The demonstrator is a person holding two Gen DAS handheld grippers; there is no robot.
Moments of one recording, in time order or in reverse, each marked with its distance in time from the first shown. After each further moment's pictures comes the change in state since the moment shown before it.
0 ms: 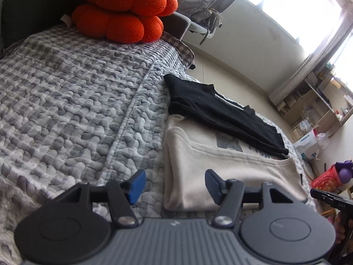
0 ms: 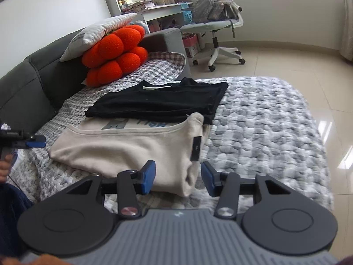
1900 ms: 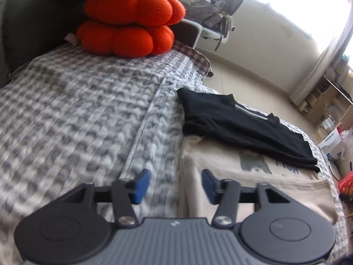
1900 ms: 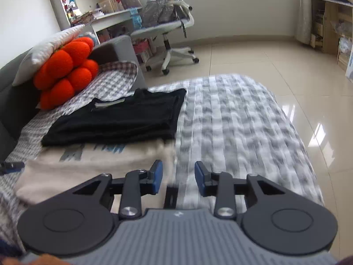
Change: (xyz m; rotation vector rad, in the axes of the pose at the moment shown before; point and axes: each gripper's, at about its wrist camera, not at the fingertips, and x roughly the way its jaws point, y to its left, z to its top) left arm 0.020 -0.009 0.017 0.044 -0.044 0.135; right arm 0.001 -0.009 0.004 0.198 -0.017 -0.213
